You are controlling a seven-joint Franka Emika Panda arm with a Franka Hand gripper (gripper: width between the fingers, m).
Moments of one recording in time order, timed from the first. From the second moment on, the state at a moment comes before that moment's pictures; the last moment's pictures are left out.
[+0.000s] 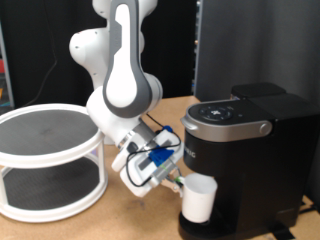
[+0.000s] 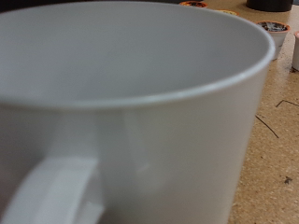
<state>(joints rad) 0.35 0.19 -0.34 -2.57 2.16 2.39 -1.90</state>
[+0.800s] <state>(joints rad) 0.35 0.24 -0.30 -2.57 2.24 2.38 -1.99</state>
